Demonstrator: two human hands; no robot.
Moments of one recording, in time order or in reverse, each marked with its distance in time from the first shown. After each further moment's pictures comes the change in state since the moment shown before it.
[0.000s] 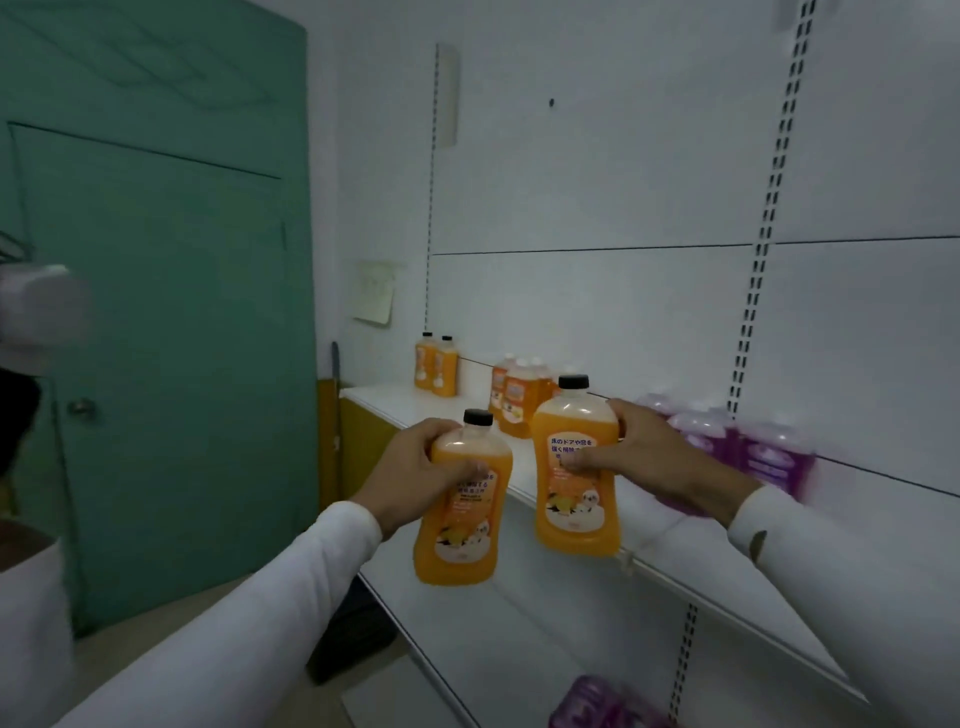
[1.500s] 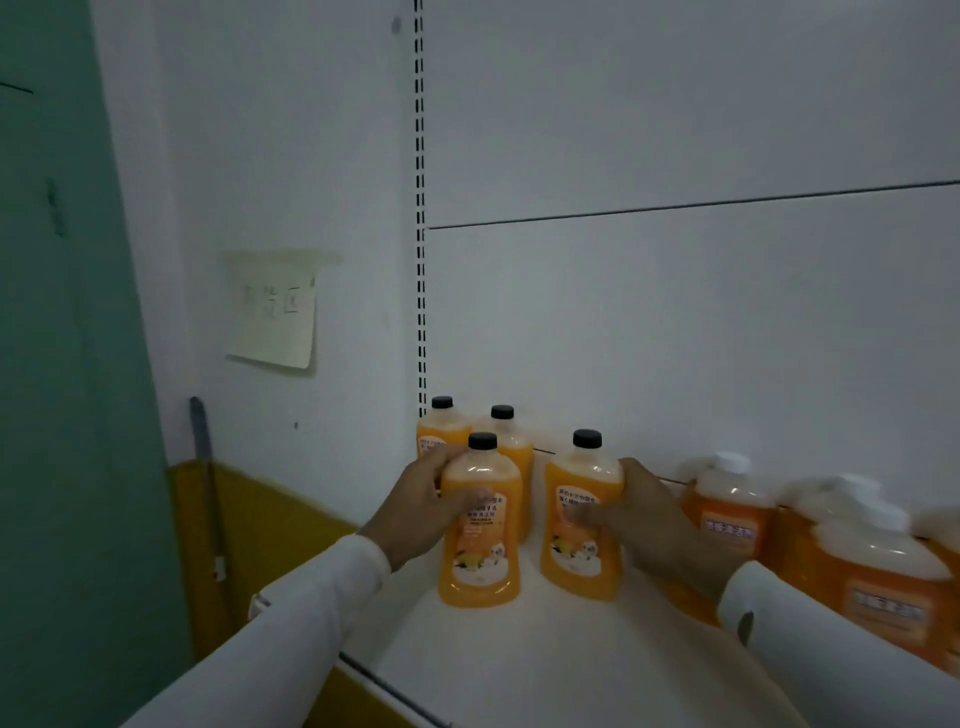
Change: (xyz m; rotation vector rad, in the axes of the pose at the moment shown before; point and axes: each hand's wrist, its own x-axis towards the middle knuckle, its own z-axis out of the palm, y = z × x) left_hand 0.626 -0.352 -0.142 -0.182 -0.363 0.118; right_hand 0.605 0.174 0.176 0.052 0.424 0.290
